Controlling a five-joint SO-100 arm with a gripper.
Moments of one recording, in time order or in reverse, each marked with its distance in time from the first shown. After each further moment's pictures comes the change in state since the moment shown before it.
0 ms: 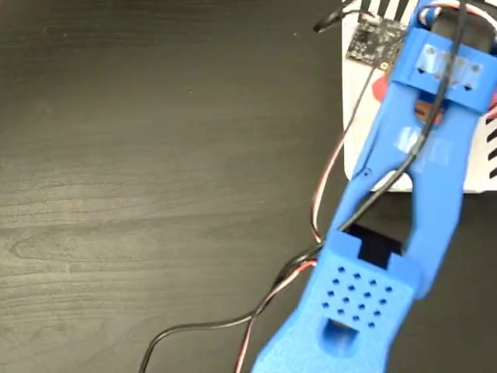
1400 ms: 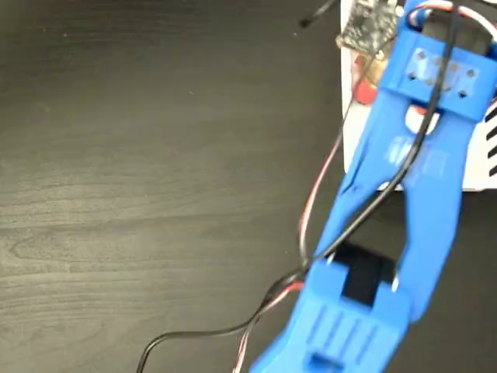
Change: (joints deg) arm -1.1 16.8 12.4 -6.1 0.6
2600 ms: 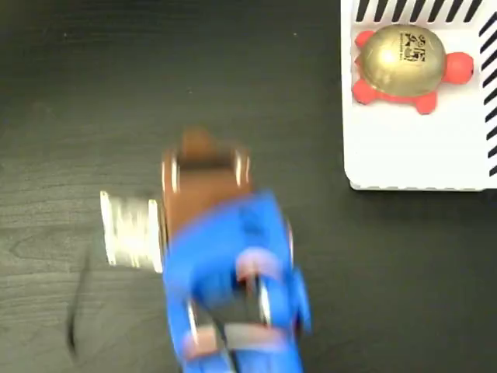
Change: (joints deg) arm -35.9 92.3 107.5 -39.3 5.1
